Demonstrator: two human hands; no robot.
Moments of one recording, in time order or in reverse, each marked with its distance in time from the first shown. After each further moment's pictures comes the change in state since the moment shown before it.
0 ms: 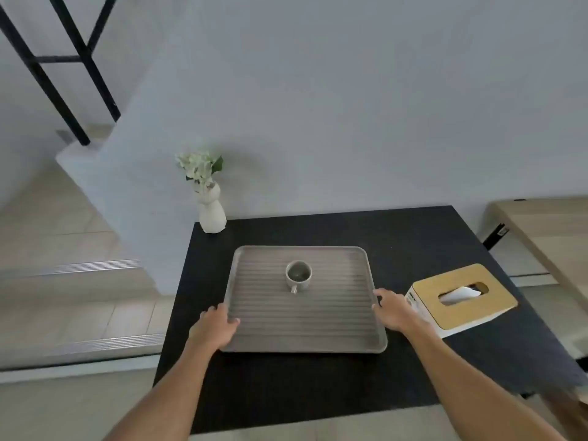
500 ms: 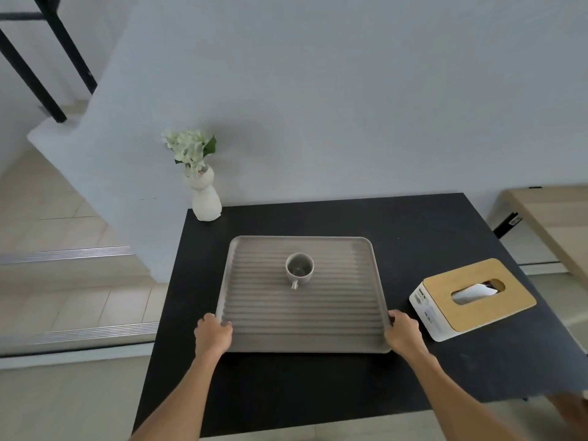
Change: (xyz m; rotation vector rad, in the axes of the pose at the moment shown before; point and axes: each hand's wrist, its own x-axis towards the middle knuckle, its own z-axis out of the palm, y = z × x) left_hand 0.035 -0.012 0.051 -0.430 0.100 -0.328; right_hand 0.019 0.039 0.051 0.197 0.097 0.195
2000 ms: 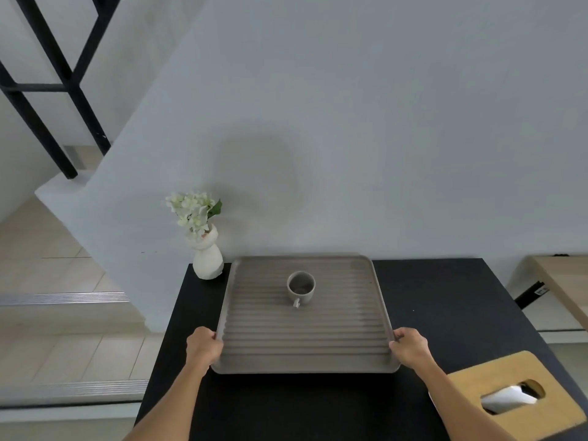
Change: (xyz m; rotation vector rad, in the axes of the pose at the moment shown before) left_hand 0.100 0.093 -0.042 -0.120 0.041 -0.006; right_hand 0.119 -0.086 -0.058 0.065 0.005 -0.047
